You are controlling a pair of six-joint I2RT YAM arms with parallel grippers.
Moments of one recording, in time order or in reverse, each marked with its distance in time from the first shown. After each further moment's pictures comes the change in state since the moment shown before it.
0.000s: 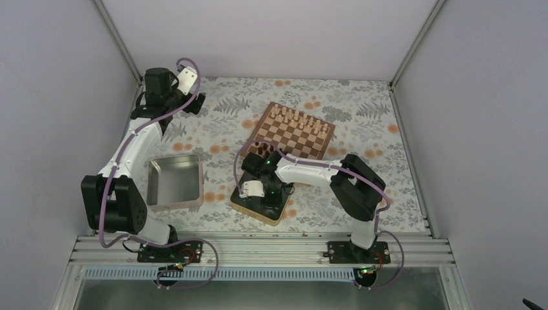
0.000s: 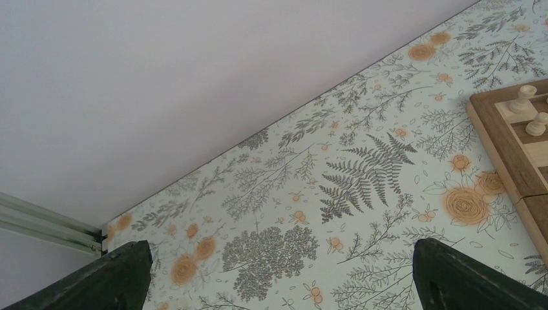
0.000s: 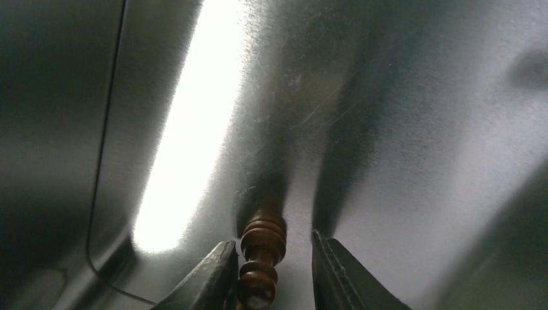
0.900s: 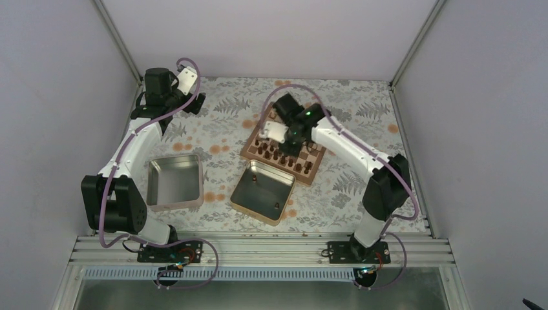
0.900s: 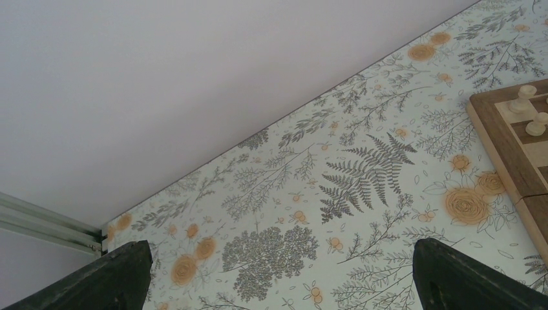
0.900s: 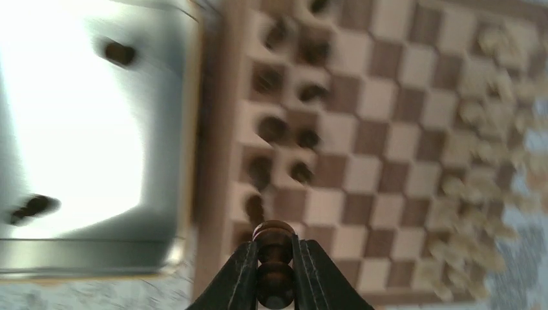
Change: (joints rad) left arm 0.000 0.000 0.000 0.000 0.000 0.000; right arm -0.288 -0.150 0.317 -0.149 0.103 -0.069
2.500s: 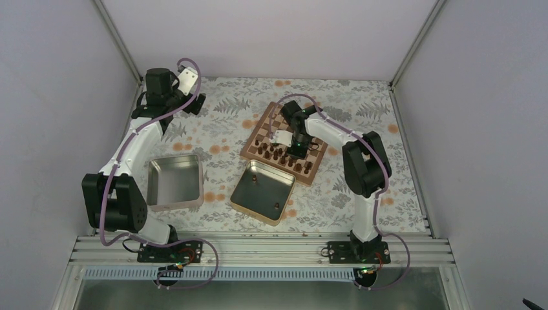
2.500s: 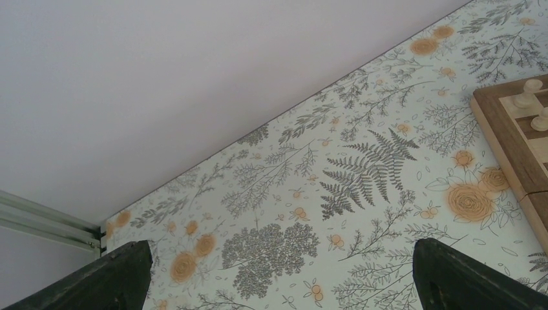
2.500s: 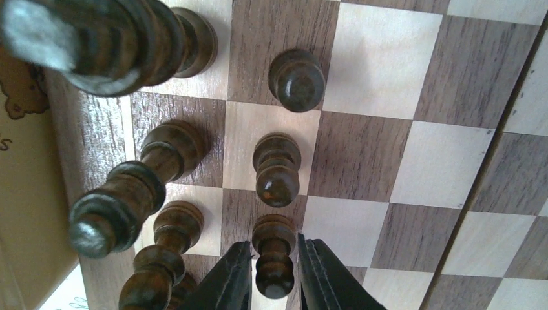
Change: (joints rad) left arm 0.000 0.011 0.000 0.001 -0.005 0.004; right arm -0.197 0.266 -0.047 0.062 -0.039 -0.118
